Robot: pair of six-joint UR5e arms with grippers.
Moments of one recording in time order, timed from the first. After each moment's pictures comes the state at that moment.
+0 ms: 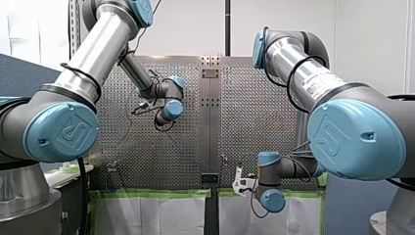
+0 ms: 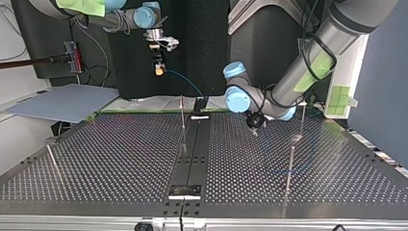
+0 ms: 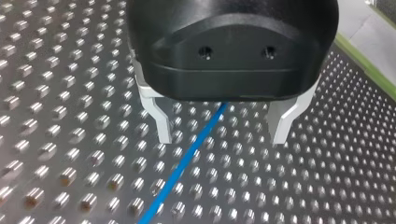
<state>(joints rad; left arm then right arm) -0.33 -2.16 -1.55 -2.83 -2.29 -0.81 2.08 -0.60 2.03 -1.33 1.64 1.74</state>
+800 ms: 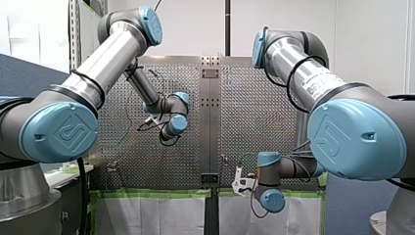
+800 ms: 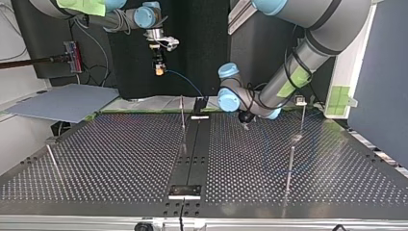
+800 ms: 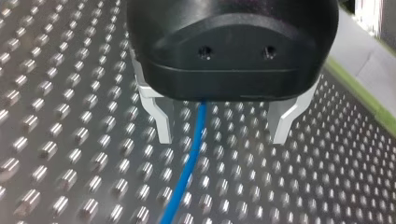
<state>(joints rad) -0.36 -2.31 -1.48 -2.84 -2.26 -0.90 2.08 -0.60 2.03 -1.34 1.64 1.74</state>
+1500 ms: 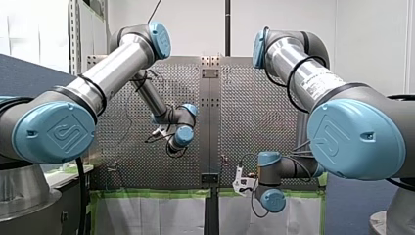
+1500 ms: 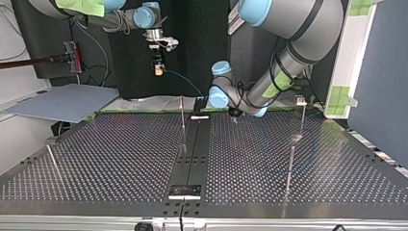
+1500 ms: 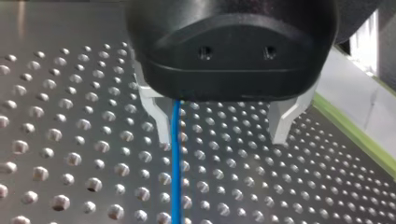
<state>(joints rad) -0.40 -2.42 -1.41 -2.88 -2.23 -0.95 2.08 -0.60 2.03 -1.34 1.64 1.75</state>
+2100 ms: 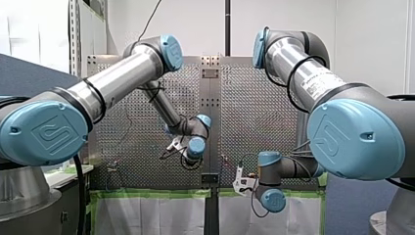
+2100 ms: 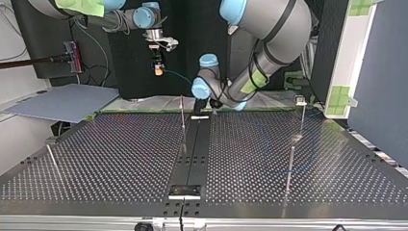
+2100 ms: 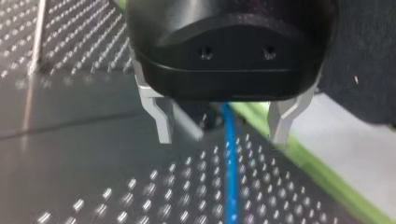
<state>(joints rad) -0.51 -2.55 -1.32 -2.92 -2.14 -1.11 2.07 -0.60 2.03 -1.34 1.63 1.75</state>
